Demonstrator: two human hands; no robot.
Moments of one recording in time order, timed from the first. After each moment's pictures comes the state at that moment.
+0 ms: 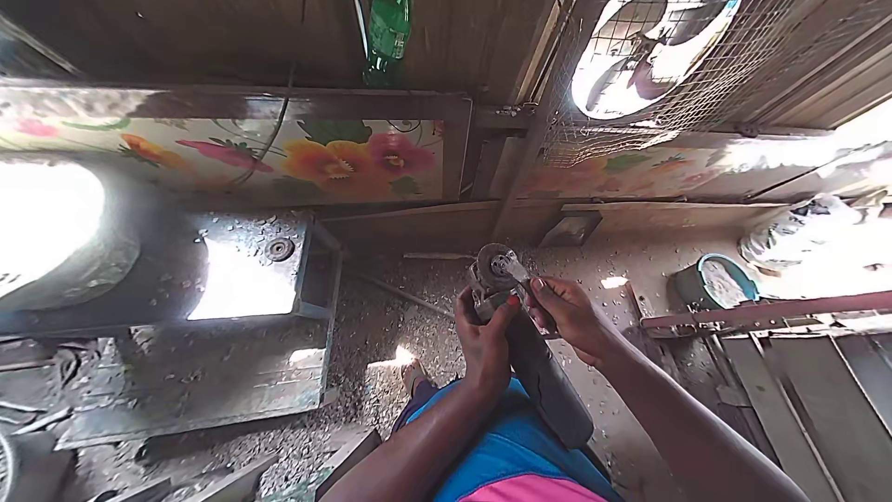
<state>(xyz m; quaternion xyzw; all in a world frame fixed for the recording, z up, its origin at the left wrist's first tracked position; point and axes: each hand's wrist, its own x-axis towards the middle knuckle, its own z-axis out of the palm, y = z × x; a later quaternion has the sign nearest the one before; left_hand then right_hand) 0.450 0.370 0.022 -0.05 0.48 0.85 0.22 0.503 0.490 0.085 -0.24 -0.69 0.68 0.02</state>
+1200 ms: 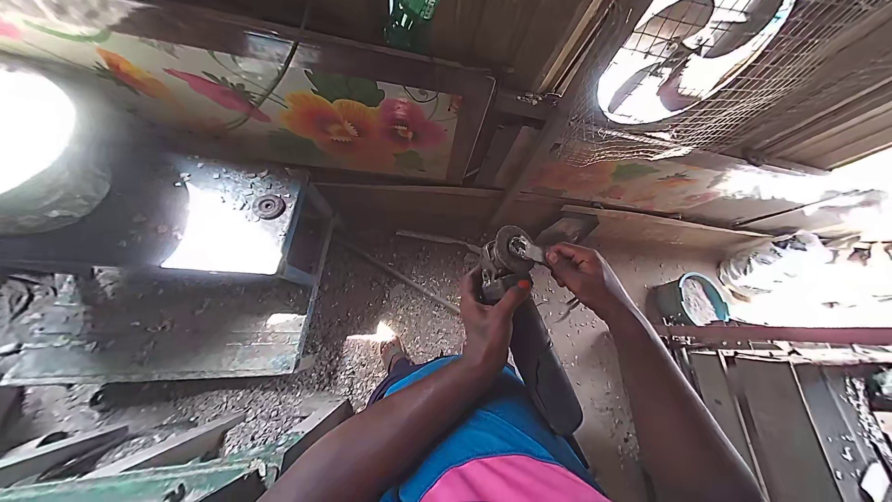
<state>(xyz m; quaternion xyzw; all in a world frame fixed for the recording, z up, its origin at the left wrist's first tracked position) 0.443 0.377 0.017 -0.06 0.50 0.84 0.22 0.479 0.557 0.059 -0.18 -0.87 0.46 0.03</state>
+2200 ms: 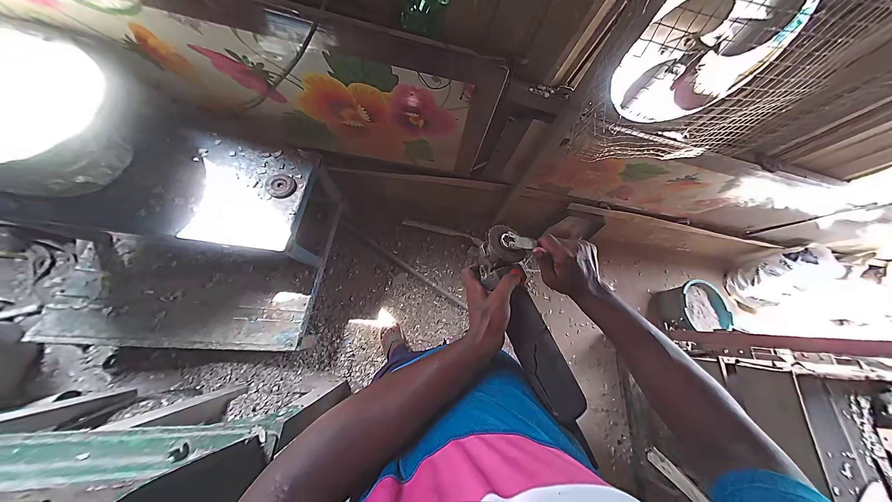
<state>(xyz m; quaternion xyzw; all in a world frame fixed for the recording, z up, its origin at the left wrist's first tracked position) 0.455 0.377 -0.005 -0.10 0.55 0.79 0.26 0.473 0.562 0.004 0.02 -0.97 0.05 0.22</state>
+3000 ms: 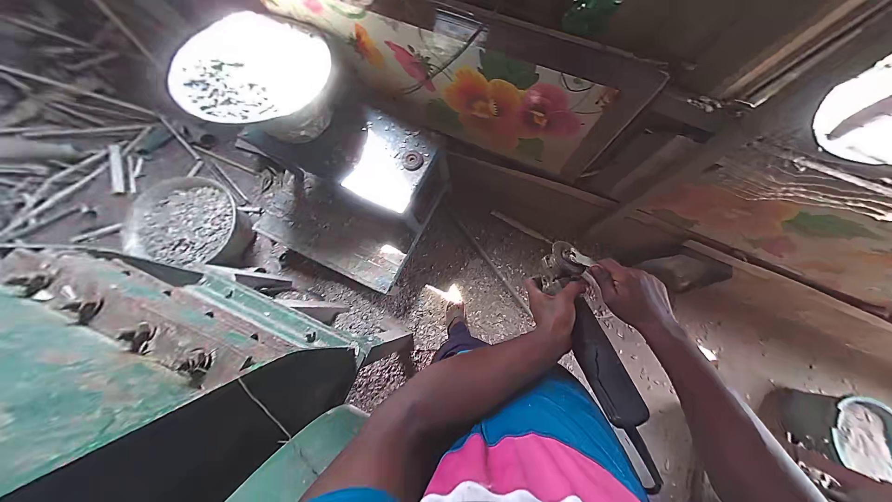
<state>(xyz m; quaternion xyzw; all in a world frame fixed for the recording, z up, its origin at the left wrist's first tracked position) 0.428 0.365 -0.043 -0.31 0.50 0.78 0.20 0.429 0.509 -0.010 -0.03 -0.99 0.12 -0.05</state>
